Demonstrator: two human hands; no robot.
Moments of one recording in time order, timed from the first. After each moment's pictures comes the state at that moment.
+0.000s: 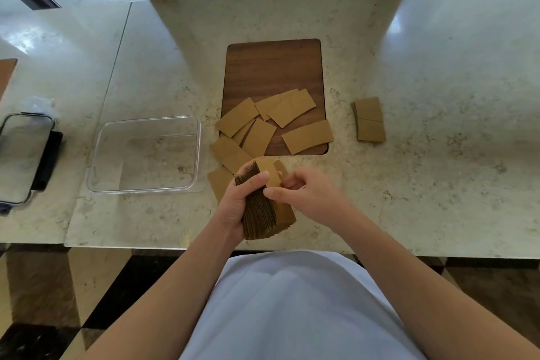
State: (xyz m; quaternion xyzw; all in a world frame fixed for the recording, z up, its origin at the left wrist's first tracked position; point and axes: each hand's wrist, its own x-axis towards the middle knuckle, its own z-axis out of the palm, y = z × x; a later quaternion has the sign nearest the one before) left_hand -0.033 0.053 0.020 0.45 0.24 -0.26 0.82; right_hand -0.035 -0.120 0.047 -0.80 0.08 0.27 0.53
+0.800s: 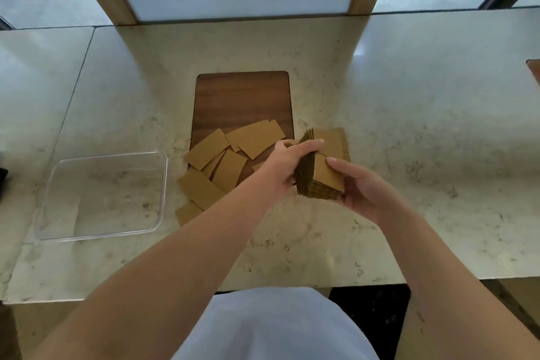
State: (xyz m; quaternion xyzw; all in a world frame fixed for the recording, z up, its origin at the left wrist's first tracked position) left_hand 0.086 -0.080 0.049 0.57 0.21 -0.36 0.70; right_hand 0.021 -0.250 0.048 -0.52 0.27 0.26 0.77
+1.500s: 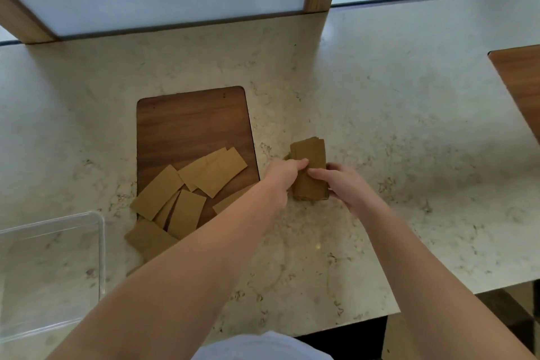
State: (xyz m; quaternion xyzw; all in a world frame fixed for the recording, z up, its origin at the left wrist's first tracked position) left_hand 0.162 -0.182 0.004 0.62 0.28 -0.41 0.60; right_hand 0.103 -0.318 -0.003 -0.69 0.36 0.22 0.59
